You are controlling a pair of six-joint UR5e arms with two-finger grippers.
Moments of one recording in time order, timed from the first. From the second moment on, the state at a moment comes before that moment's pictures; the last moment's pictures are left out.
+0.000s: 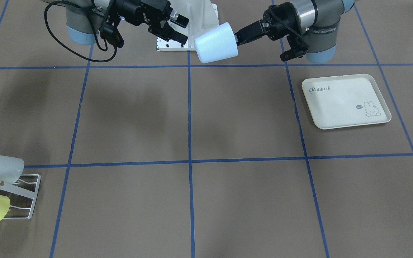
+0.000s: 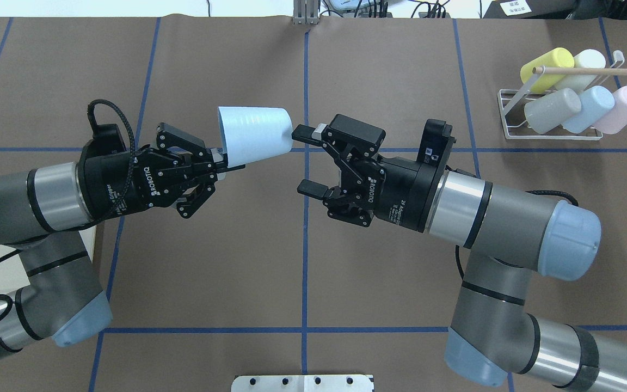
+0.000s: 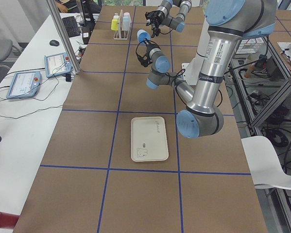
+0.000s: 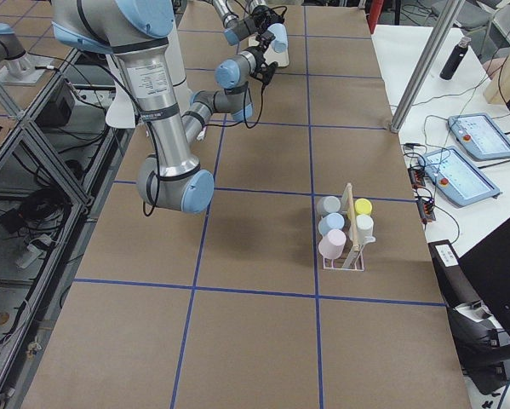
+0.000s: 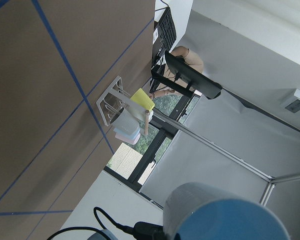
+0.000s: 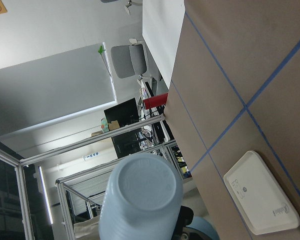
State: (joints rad) left arm -0.55 -1.89 -1.80 -3.21 -1.70 -2.49; right arm 0.43 -1.15 1.89 -0.22 1.52 2.19
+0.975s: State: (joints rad) left arm -0.46 -1.89 -1.83 -3.20 -1.70 -2.49; right arm 0.43 -1.15 1.88 -0.22 1.52 2.19
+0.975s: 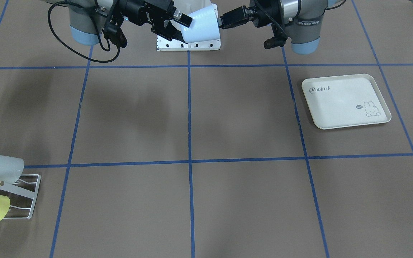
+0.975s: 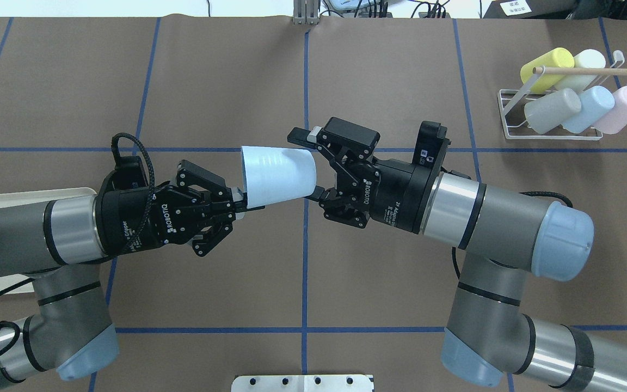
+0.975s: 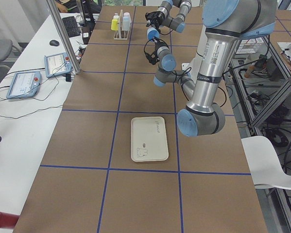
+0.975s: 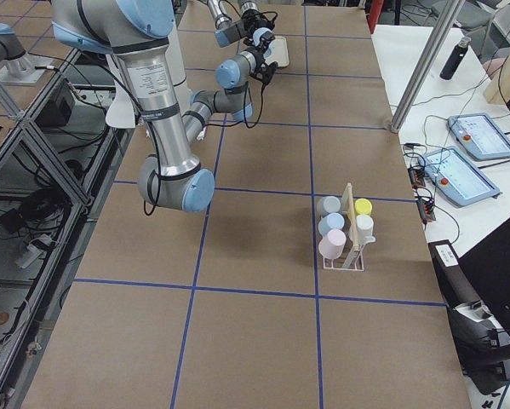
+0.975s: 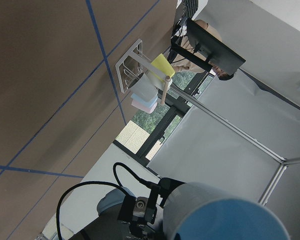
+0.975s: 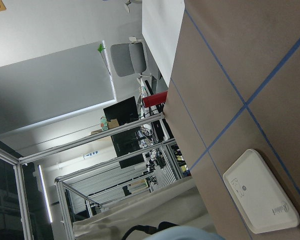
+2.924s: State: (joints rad) left arm -0.56 -1.81 -1.86 -3.13 -1.71 -2.27; right arm 0.61 -1.18 1.86 -0.40 1.39 1.92
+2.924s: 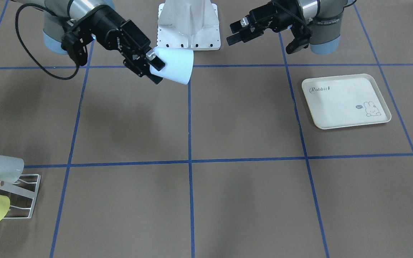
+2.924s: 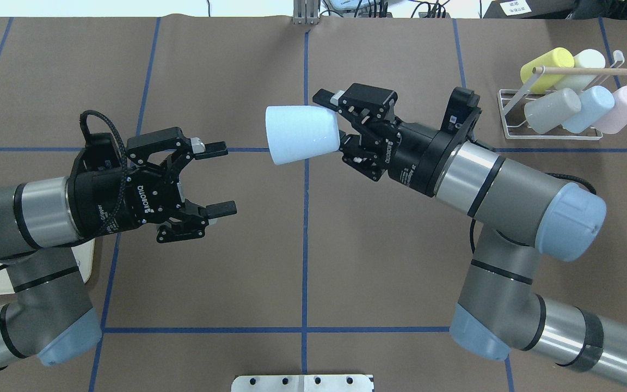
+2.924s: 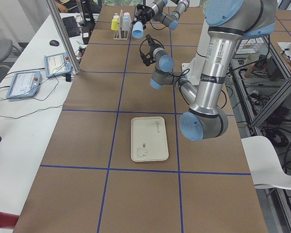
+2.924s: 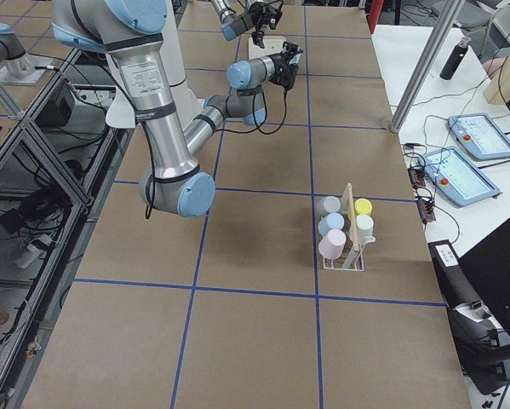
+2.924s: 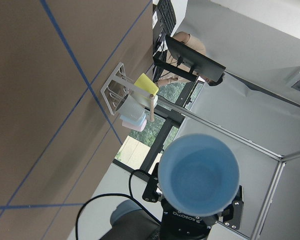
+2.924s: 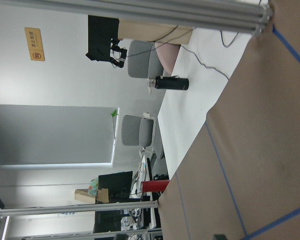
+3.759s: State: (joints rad) left arm -0.64 -1.77 -1.86 -2.76 -1.70 -1.88; right arm 1.06 -1.21 1.64 -0.70 1.54 1.27
